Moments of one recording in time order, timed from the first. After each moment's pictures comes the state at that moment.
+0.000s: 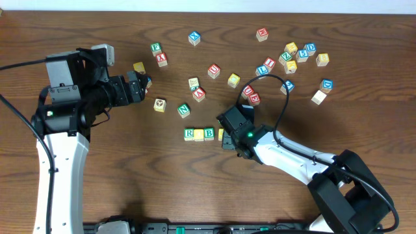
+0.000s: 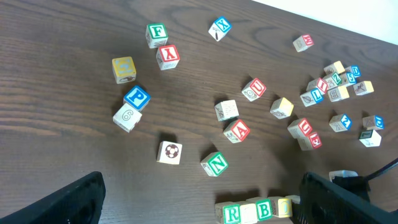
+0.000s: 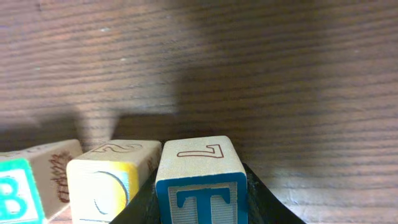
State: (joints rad) left arm 0.13 1.28 1.21 -0.76 0.42 -0.12; right arm 0.71 1.72 0.88 -0.36 0.15 0.80
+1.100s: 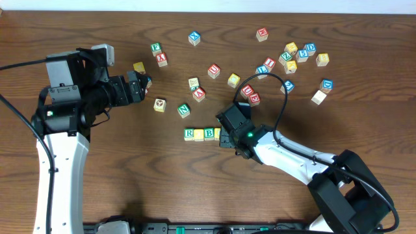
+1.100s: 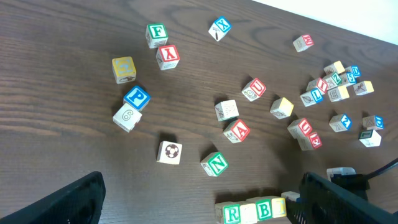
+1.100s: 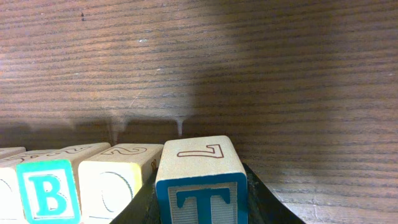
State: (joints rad) left arm 0.13 1.28 1.21 -0.76 0.42 -0.12; right arm 0.71 1.72 0.88 -0.31 0.13 0.76
